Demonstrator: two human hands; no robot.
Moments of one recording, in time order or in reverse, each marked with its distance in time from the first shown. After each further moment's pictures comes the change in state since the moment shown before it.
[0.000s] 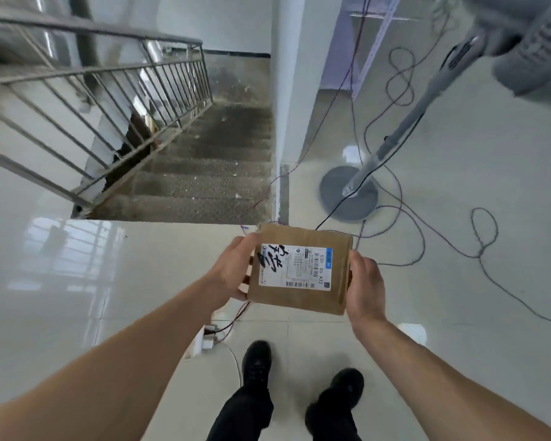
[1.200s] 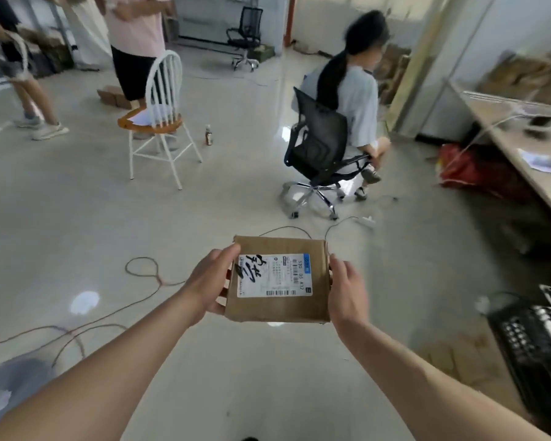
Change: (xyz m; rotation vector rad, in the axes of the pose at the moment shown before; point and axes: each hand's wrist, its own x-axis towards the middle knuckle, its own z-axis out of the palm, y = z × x) left_hand -0.385 -0.061 0.689 0.863 -0.898 0.510; right_hand -0.294 0.288 -0.656 0.664 1.134 0.174
